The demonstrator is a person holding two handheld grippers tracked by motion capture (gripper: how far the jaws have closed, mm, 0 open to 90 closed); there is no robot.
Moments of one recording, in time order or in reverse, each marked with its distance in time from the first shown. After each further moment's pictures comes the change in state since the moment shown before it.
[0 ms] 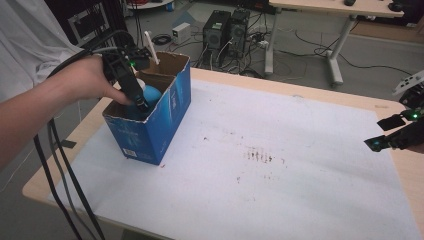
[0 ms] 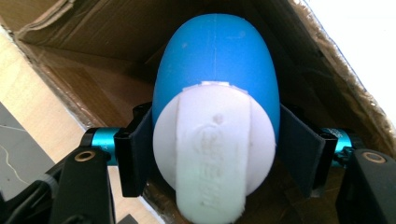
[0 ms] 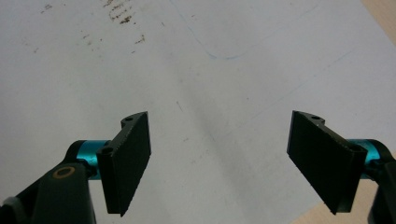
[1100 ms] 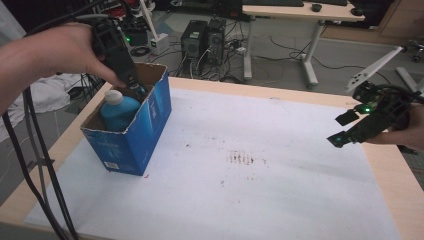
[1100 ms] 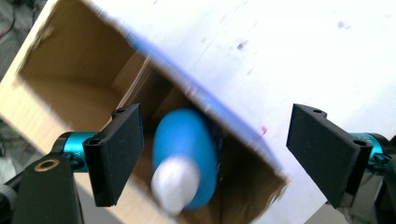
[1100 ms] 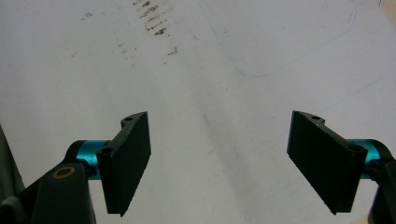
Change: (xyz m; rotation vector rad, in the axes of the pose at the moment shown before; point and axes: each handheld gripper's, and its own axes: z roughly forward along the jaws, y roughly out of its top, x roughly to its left) left arm -0.037 0.061 -0.068 -0.068 -0.015 0.249; right arm 0.020 0.014 -0.001 -0.020 0.059 -0.073
